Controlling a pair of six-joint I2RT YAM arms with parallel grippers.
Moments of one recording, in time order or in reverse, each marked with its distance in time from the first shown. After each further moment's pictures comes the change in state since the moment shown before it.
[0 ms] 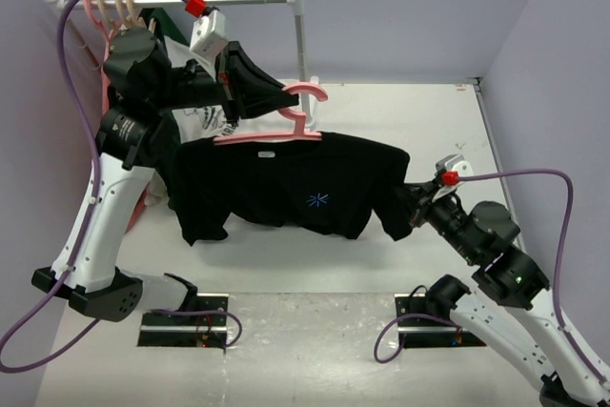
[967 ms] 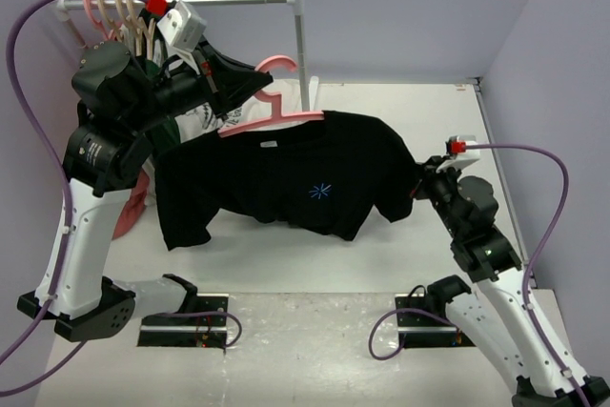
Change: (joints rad) left arm -0.001 -0.091 0.046 -0.215 -0.459 0.029; right arm -0.300 0.156 -0.094 0.179 0.034 0.171
